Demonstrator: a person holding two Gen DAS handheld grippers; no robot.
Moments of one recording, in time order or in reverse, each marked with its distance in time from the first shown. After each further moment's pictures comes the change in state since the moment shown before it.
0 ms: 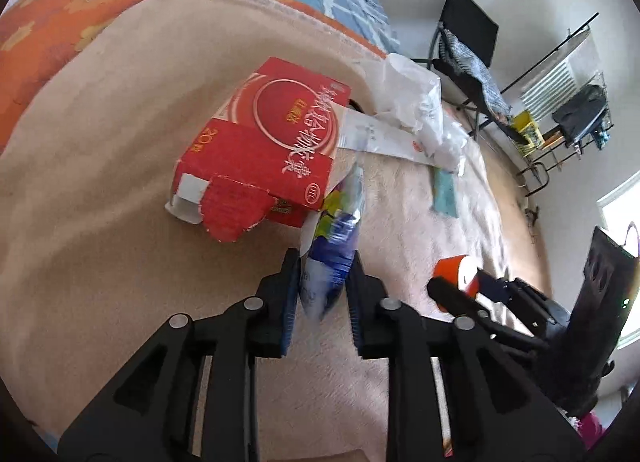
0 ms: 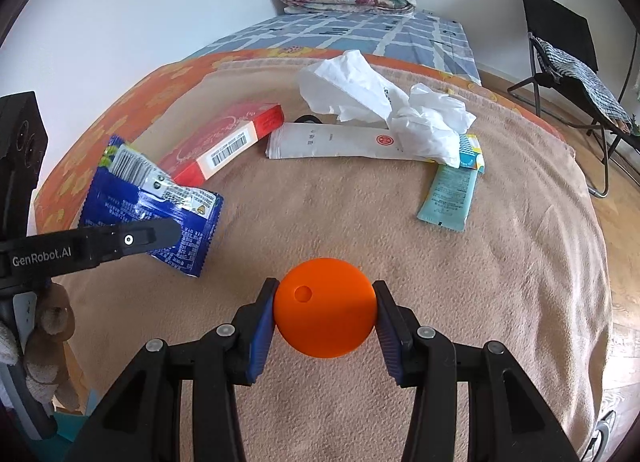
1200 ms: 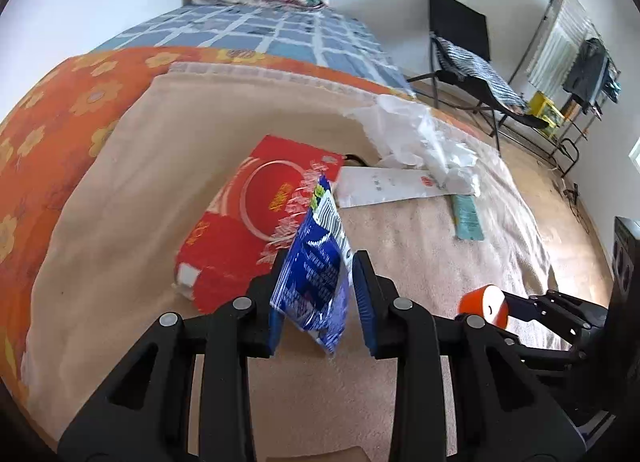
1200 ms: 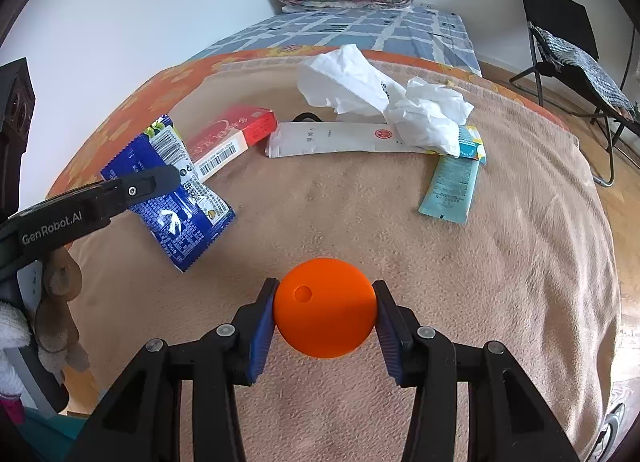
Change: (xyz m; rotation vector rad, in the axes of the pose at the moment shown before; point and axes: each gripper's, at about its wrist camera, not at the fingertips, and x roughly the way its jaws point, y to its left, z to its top) left arm -0.009 -0.032 0.014 0.231 -0.160 0.156; right arm -0.001 -0.004 -0.002 0.035 0.012 0.036
